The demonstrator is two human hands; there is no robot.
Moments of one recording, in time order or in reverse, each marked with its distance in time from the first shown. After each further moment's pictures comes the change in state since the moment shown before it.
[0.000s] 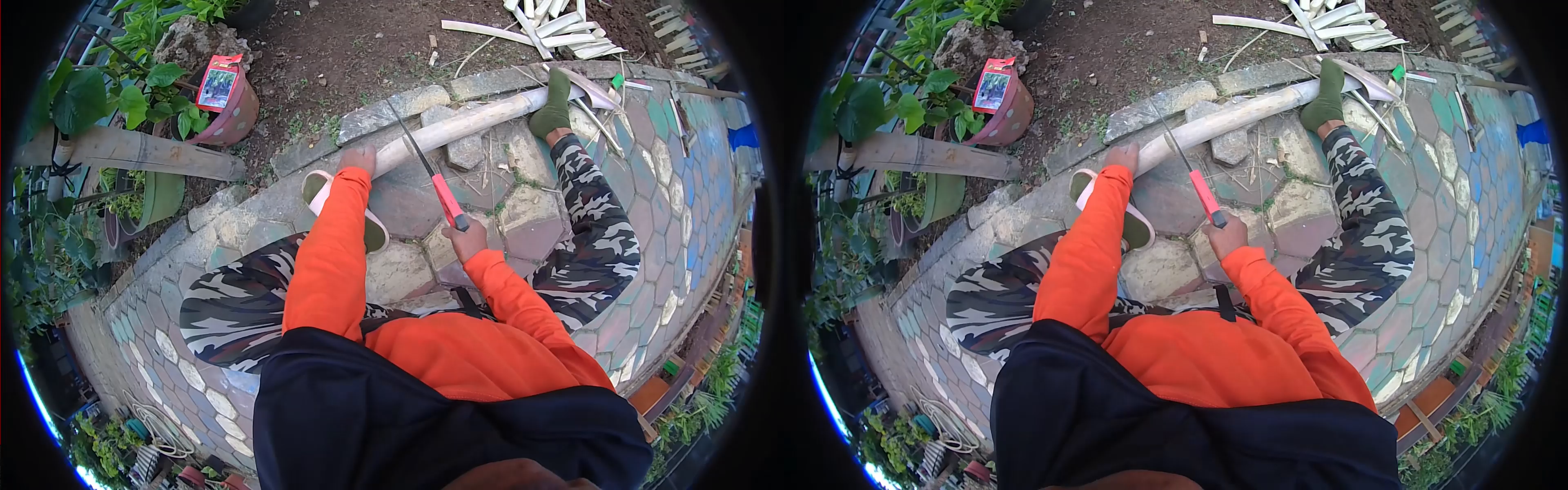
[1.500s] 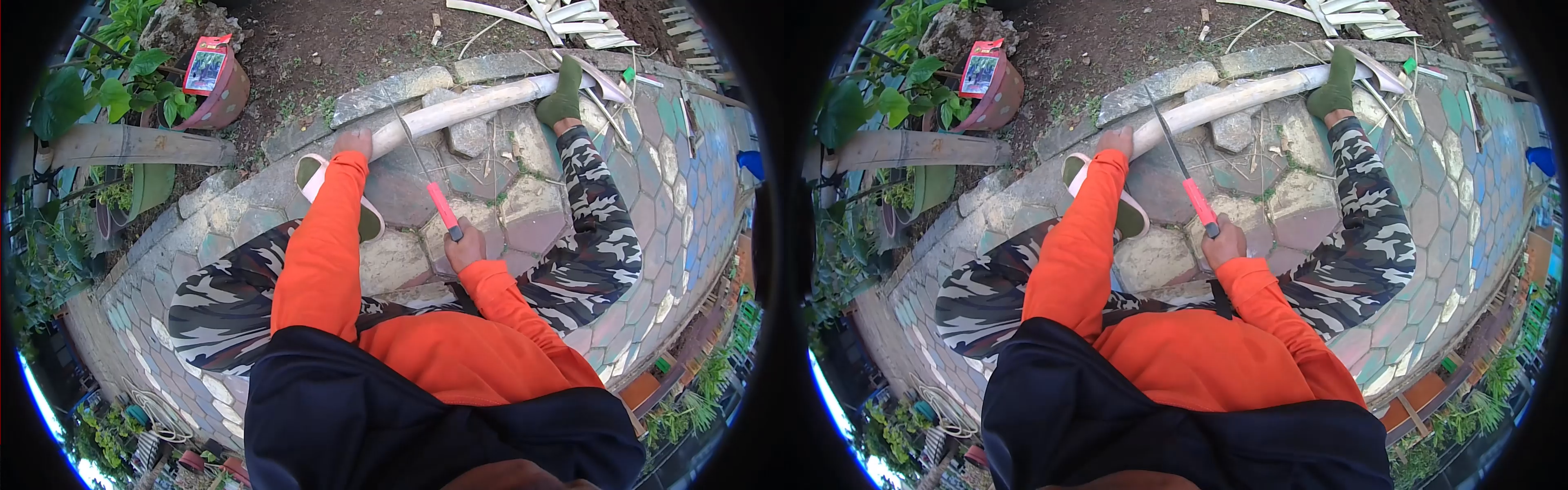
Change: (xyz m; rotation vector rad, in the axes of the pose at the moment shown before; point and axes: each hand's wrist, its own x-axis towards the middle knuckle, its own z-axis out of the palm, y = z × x) left_hand 0.012 -0.003 0.001 0.027 -0.113 -0.047; right_hand -0.021 0.001 0.002 -0.347 -0.017 -0.021
